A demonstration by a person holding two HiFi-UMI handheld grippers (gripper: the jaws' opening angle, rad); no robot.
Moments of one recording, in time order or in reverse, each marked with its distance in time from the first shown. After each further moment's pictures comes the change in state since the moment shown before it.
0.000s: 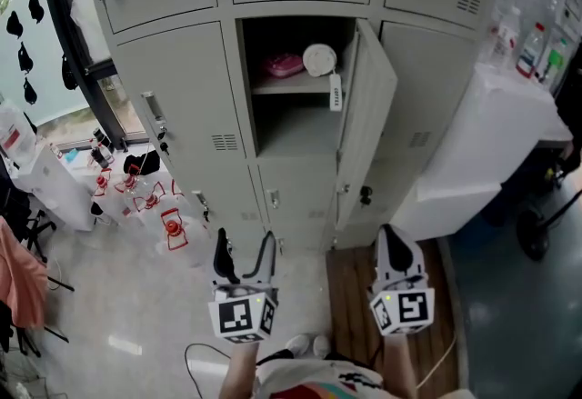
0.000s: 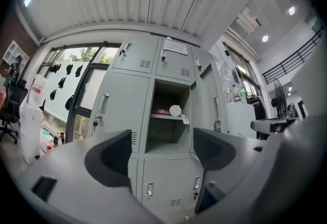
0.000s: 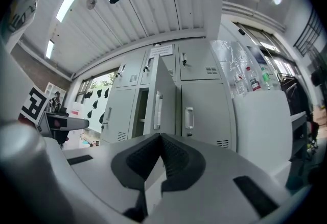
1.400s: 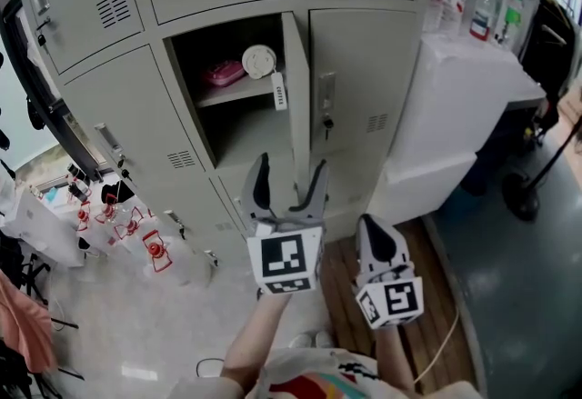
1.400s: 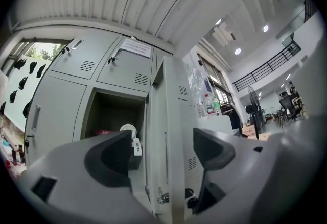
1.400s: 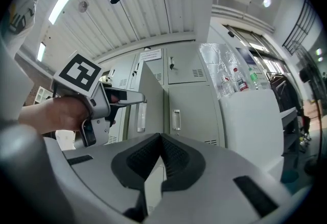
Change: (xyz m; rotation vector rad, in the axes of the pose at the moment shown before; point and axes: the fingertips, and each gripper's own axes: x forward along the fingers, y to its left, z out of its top) left arm 0.118 -0.182 0.097 0.057 -0.111 -0.282; right arm -0.015 -0.039 0.005 0.044 -0.024 -0.078
